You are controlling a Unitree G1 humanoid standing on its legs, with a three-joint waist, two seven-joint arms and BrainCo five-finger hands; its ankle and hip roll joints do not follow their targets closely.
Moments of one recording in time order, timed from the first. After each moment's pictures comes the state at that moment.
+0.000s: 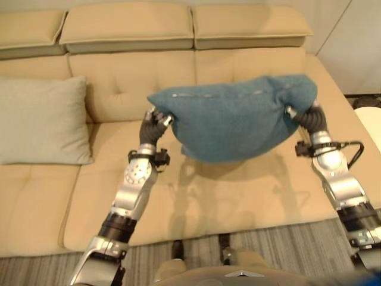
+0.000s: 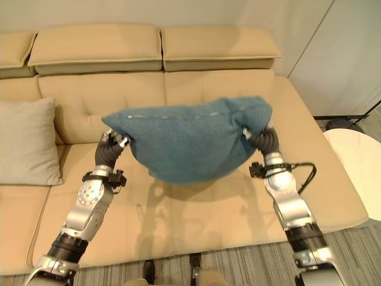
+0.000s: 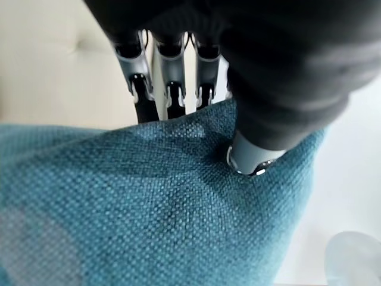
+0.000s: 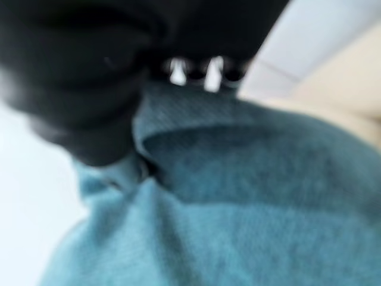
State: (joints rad) left arm -0.29 0.38 -0.19 0.11 -0.45 -0.19 0.21; right arm -0.38 -0.60 0.15 0.14 0.15 -0.12 -0.22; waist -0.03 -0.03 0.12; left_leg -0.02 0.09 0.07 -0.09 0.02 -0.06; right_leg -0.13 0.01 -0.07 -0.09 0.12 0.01
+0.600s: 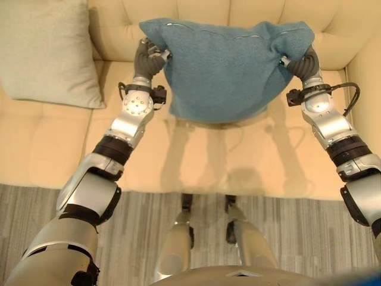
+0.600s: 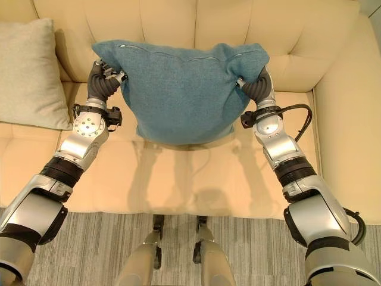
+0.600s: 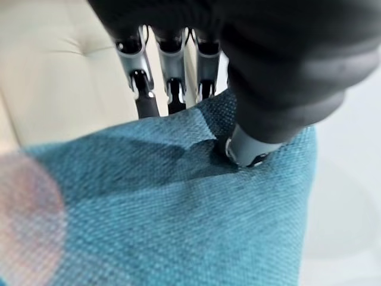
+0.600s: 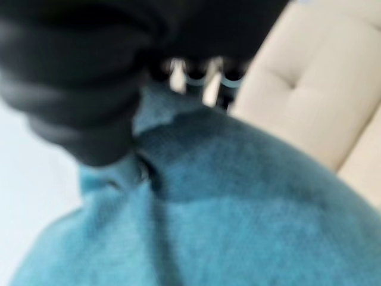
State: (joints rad) left arm -0.93 0.56 -0.44 0.62 -0.46 -0.23 0.33; right arm -0.95 -0.64 0.44 0.63 0.26 -0.10 -0.35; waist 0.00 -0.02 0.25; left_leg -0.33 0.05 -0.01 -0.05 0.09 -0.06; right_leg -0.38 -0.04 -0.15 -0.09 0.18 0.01
